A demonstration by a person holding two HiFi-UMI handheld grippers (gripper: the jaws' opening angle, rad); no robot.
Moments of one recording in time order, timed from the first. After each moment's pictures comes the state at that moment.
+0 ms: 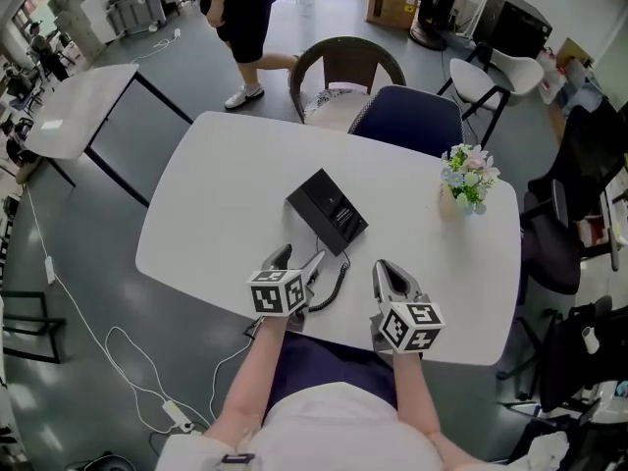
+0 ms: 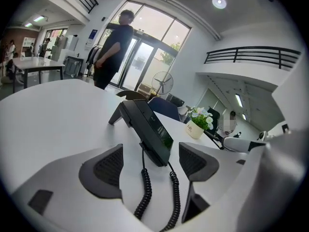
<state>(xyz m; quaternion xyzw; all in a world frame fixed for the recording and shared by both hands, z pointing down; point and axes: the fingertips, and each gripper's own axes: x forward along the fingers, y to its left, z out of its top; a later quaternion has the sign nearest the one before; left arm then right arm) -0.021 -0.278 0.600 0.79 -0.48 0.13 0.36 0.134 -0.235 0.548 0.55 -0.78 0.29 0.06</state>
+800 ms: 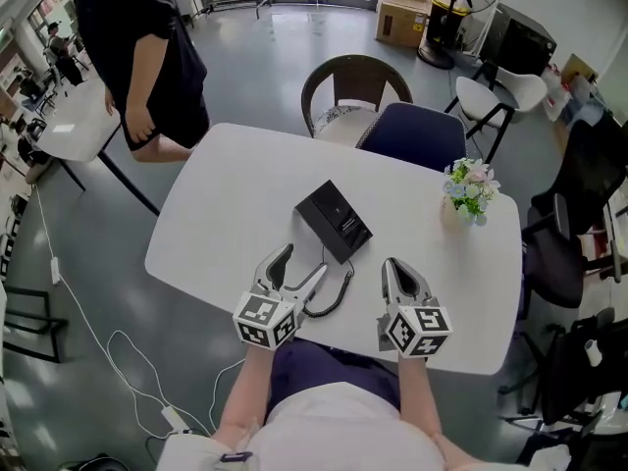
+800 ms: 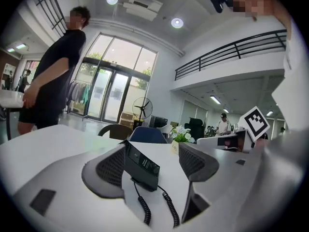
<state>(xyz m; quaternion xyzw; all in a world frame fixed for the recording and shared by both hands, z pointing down) -0.026 -0.254 0.491 0.88 -0.45 0.05 0.16 0.138 -0.244 0.500 0.55 -0.80 0.23 0.03</state>
